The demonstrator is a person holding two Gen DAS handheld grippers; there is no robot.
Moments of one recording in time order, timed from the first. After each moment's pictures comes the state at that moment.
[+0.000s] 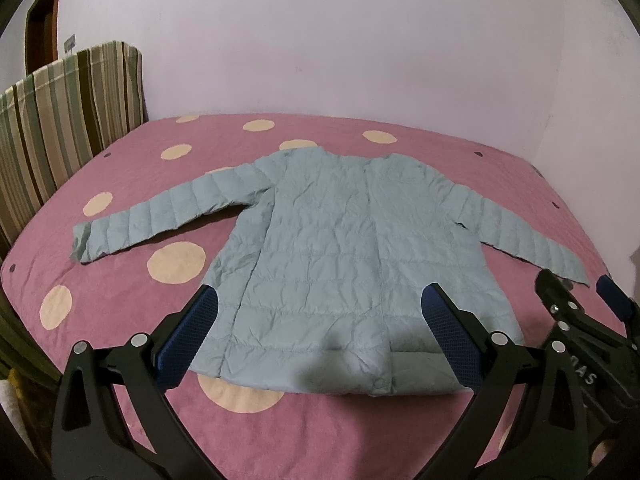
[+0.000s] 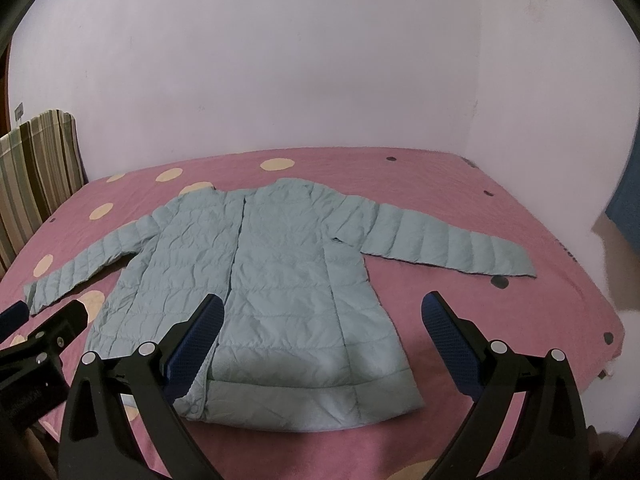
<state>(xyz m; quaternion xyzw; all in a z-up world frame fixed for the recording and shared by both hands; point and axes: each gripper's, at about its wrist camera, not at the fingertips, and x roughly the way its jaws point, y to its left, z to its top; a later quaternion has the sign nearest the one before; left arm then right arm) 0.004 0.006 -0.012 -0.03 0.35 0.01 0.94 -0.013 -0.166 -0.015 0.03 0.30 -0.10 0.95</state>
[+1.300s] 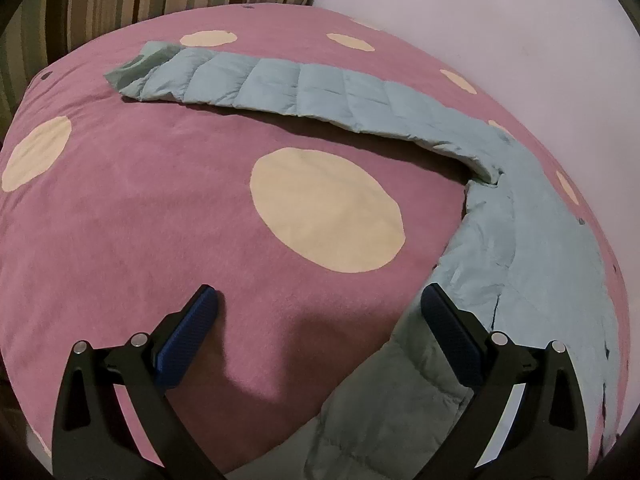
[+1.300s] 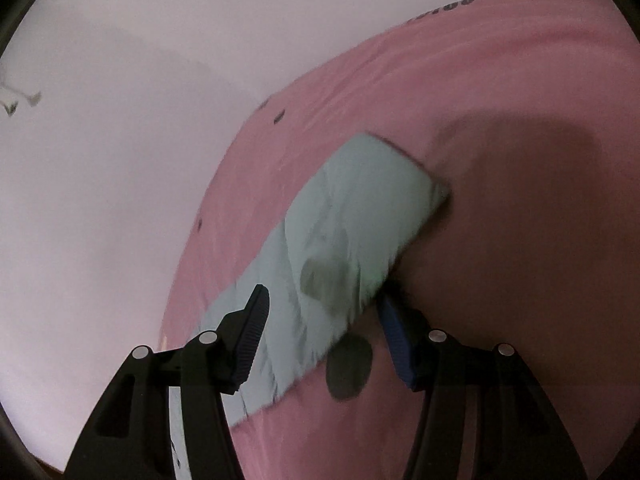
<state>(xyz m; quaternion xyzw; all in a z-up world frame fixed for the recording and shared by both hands) 0.108 0.200 -0.183 -0.25 0.41 0.23 0.85 0.066 -0.558 -0.210 0.53 0.18 -0.24 0.79</state>
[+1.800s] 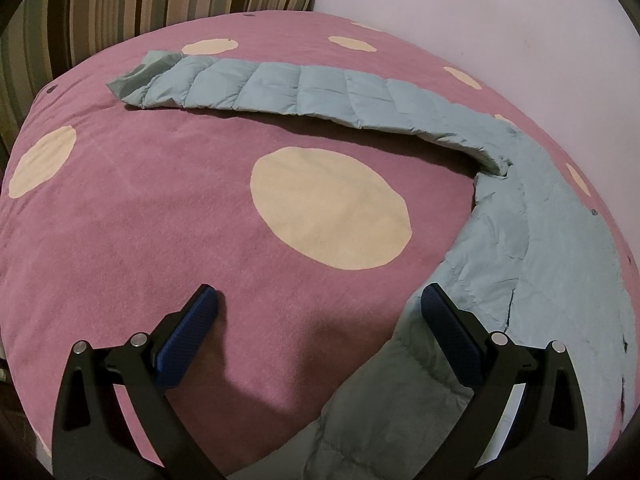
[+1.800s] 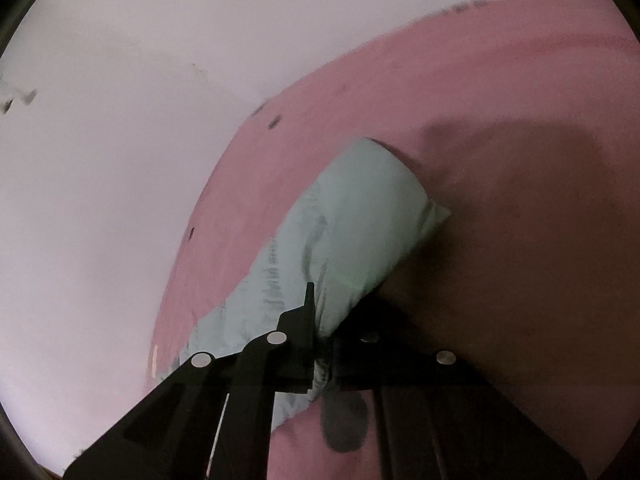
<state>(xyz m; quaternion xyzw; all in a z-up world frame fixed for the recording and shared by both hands) 0.110 0.193 -0.188 -0.22 0.41 0.25 0.85 0.085 -0.575 -0.208 0.51 0.19 -0.25 0.80</state>
